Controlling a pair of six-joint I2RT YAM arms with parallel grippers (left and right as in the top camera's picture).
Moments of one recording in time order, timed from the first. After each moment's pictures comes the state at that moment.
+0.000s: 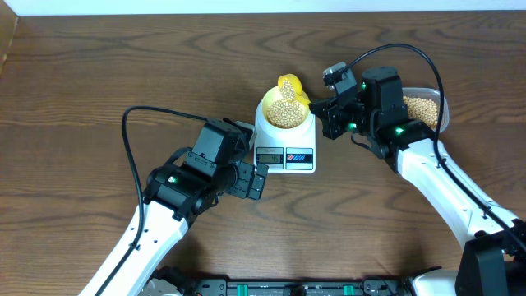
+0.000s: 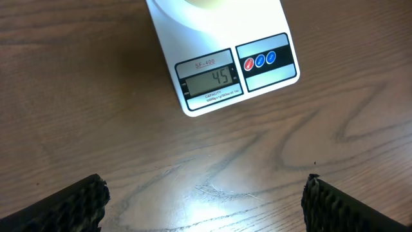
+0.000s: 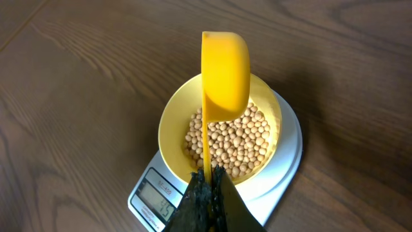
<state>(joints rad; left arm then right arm) -0.49 1.16 0.96 -0.84 0.10 -0.16 0.32 1.55 1.01 -0.16 -0.47 0.04</state>
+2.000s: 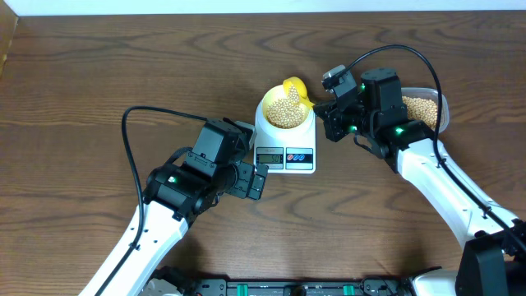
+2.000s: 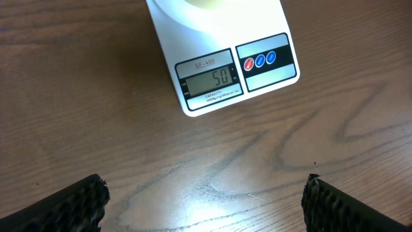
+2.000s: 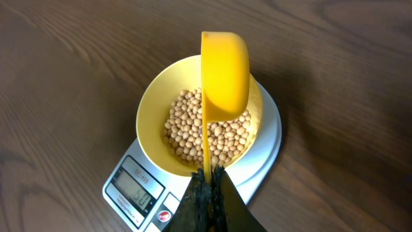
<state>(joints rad) -0.49 1.16 0.96 -0.84 0.10 -0.16 0.32 1.55 1.01 -0.20 -0.42 -0.04</state>
